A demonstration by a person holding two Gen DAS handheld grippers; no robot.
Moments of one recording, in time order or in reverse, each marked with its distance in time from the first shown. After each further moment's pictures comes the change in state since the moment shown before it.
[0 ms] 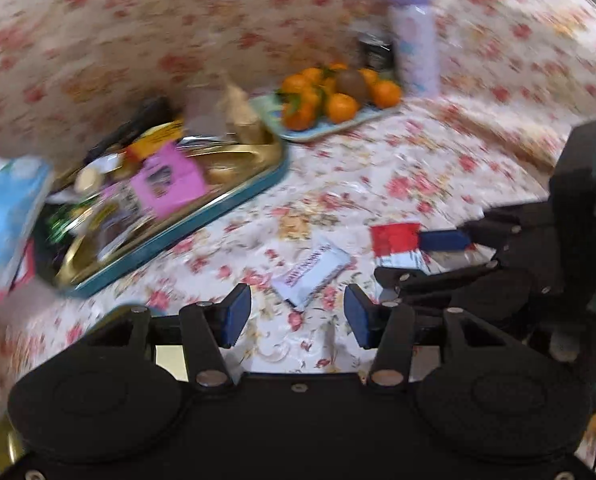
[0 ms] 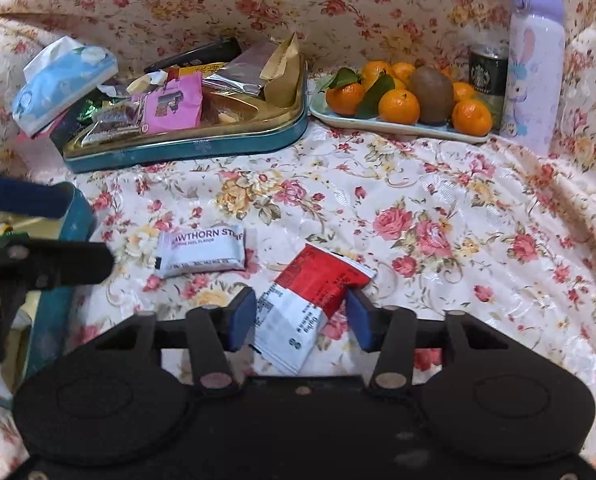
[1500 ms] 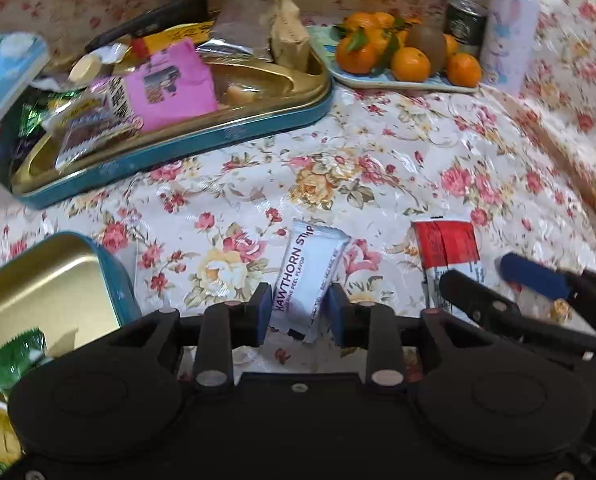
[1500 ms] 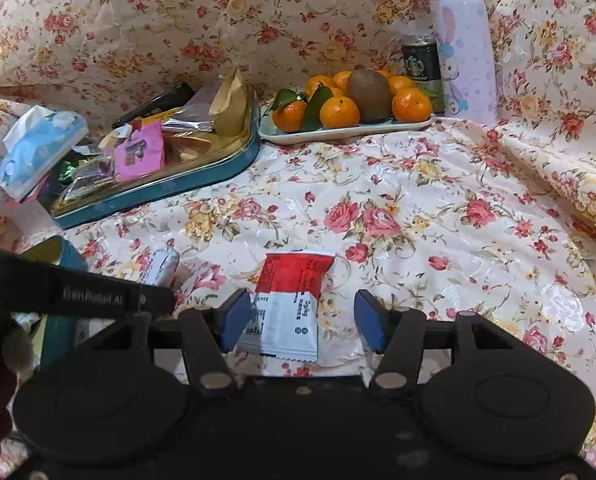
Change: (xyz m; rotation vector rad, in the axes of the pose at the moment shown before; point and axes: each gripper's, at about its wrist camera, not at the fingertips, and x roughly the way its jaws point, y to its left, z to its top) left arm 0.065 0.011 0.000 -0.319 0.149 0.033; right arm -0.018 -0.029 -0.019 0.202 -0.094 -0.021
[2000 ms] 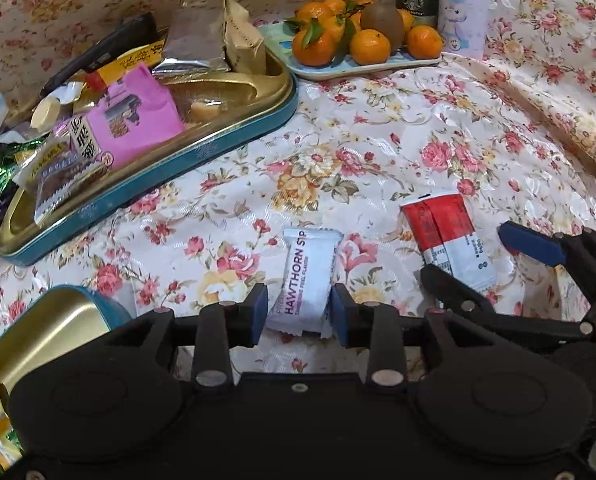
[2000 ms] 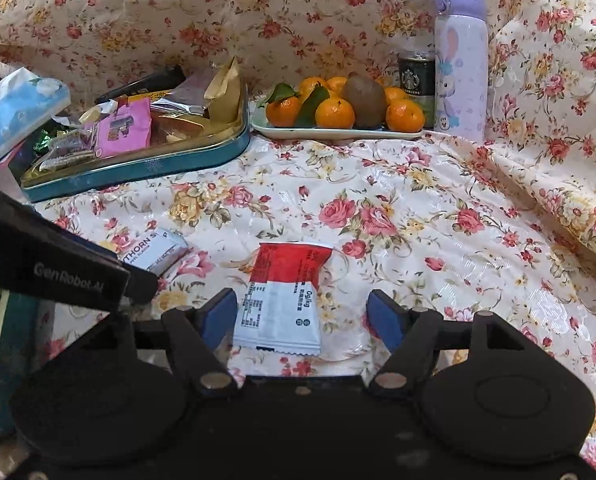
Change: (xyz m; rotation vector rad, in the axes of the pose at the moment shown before) left arm 0.002 -0.003 0.006 0.181 0.017 -0.037; right arm 0.006 0.024 -0.015 -0.095 -0.034 -0.129
